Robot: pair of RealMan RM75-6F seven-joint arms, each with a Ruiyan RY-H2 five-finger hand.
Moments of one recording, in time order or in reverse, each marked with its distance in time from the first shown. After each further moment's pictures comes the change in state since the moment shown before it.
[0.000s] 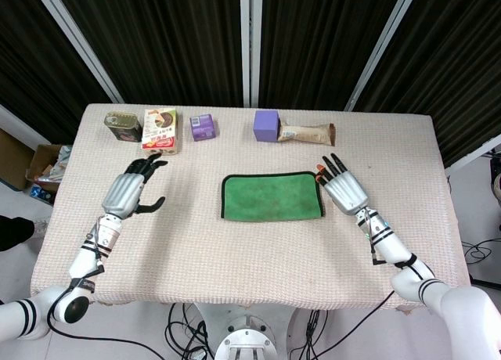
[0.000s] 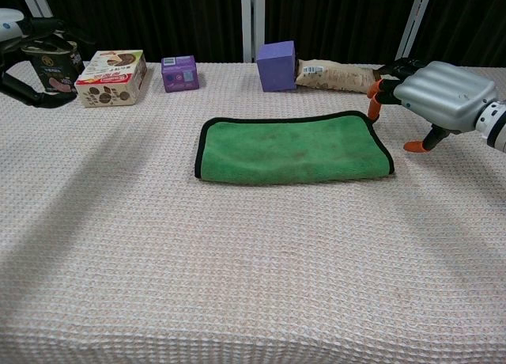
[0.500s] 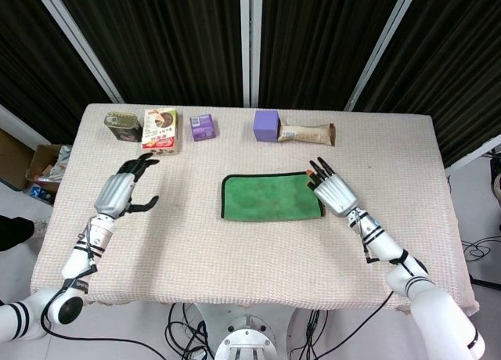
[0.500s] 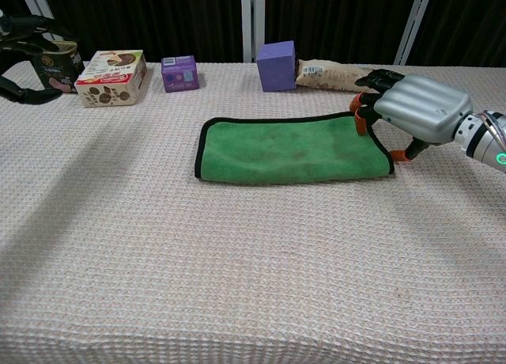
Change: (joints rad) left arm 0.029 0.027 -0.022 -0.003 -0.008 -0.025 -0.085; right arm 0.022 -0.165 -0.061 0.312 -0.078 0.055 0.152
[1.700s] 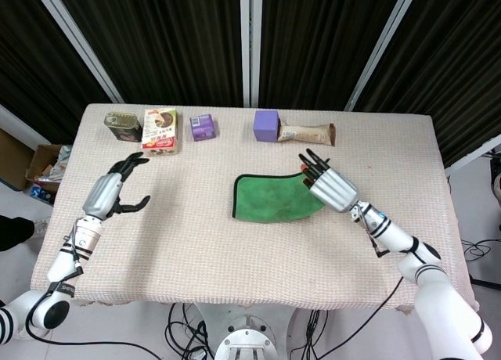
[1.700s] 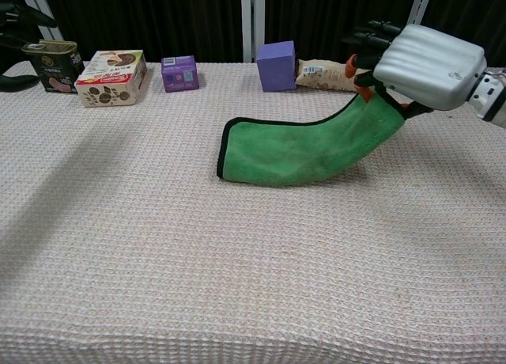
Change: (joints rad) left arm 0.051 0.060 -0.010 -0.009 0.075 -0.001 -0.171; right arm 0.071 0.071 -0.054 0.025 -0.072 0.232 -0.075
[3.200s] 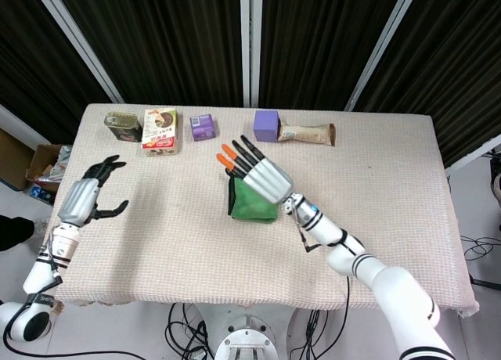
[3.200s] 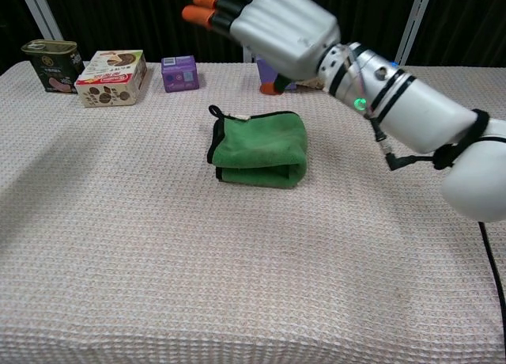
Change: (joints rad) left arm 0.077 0.056 0.036 0.042 0.047 0.079 0.037; right arm 0.221 -0.132 0.210 -0.240 0.141 -0.070 -0.254
